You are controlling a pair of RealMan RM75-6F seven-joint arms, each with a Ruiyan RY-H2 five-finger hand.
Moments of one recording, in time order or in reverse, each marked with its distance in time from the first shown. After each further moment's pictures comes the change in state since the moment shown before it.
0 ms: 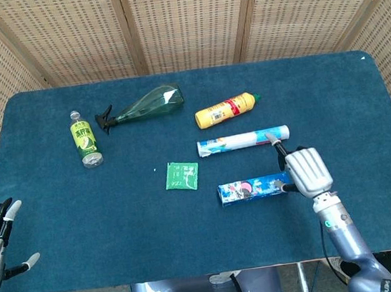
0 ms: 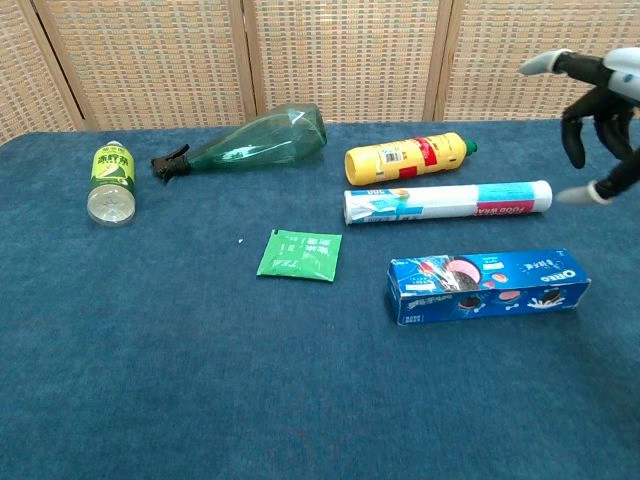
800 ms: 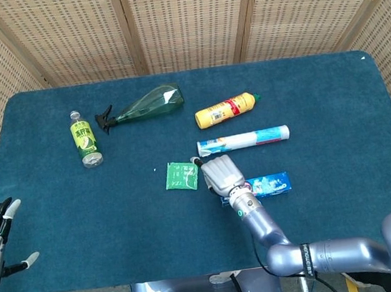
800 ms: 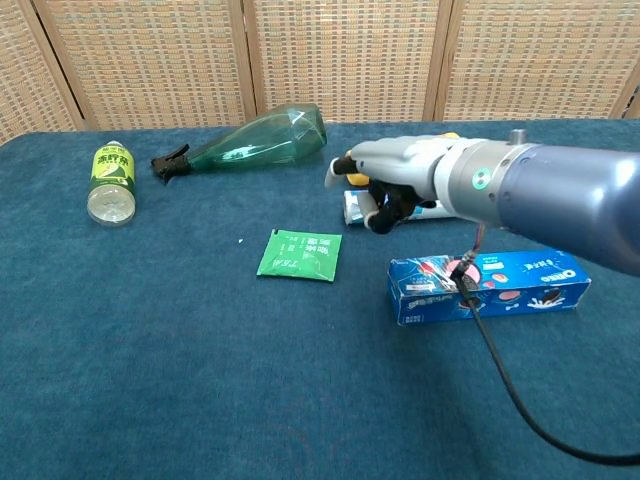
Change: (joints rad) left arm -0.015 0.001 -0.004 0.023 -0.036 -0.043 -0.044; right arm 0.498 -0.297 0.077 0.067 0.735 -0.181 -0.528
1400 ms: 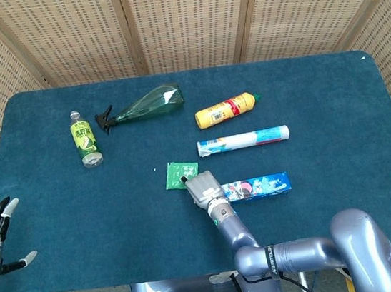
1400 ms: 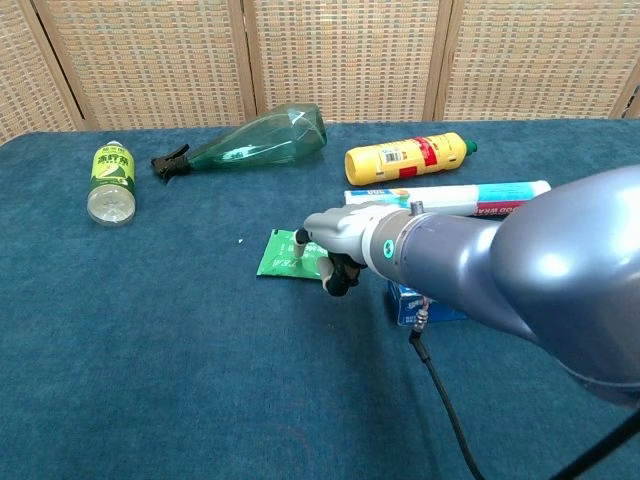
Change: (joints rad) left arm -0.014 0.000 -0.009 0.021 -0.039 -0.037 -0.027; right arm 0.177 -0.197 -0.049 0.217 0.212 -0.022 -0.064
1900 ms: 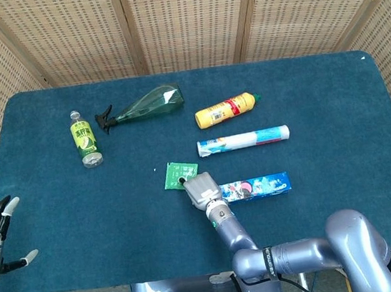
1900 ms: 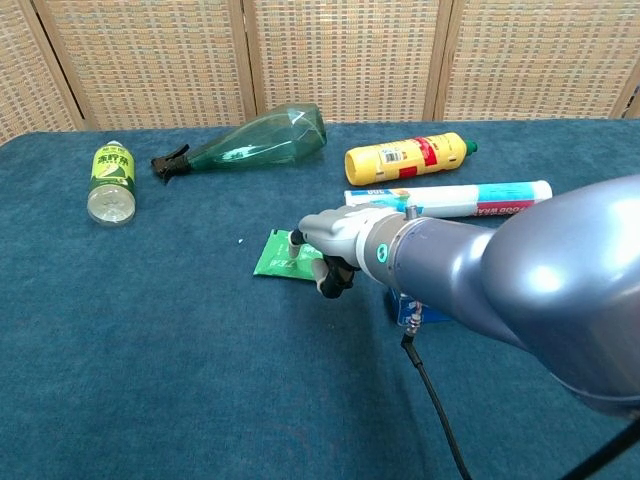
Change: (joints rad) left arm -0.002 0.003 -0.002 -0.008 0.006 0.006 -0.002; right arm 0.016 -0.010 -0.014 -0.004 -0.006 0.028 0.027
